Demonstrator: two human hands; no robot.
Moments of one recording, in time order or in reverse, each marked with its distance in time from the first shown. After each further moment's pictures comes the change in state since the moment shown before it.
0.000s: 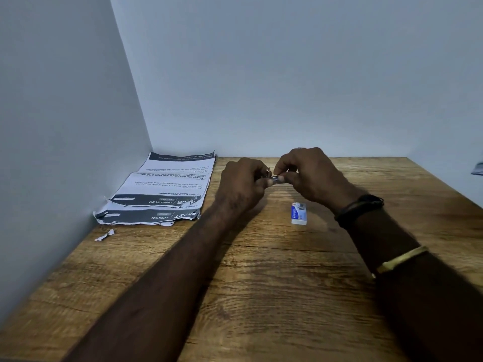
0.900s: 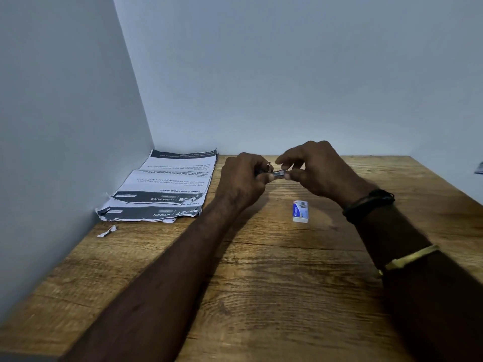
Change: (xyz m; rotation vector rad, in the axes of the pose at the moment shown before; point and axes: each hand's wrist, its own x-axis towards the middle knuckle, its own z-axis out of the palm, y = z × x) left_hand 0.002 -0.001 -0.002 -0.048 0.039 0.015; right_hand -0.003 -0.005 -0.016 0.011 -0.041 0.027
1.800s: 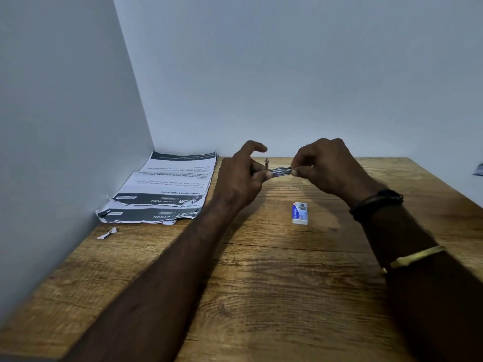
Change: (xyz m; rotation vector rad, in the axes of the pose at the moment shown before) left_hand -0.005 -0.002 -0.006 -0.183 0.054 0.058; right_hand -0.001 0.013 -0.008 -0.019 0.107 0.026
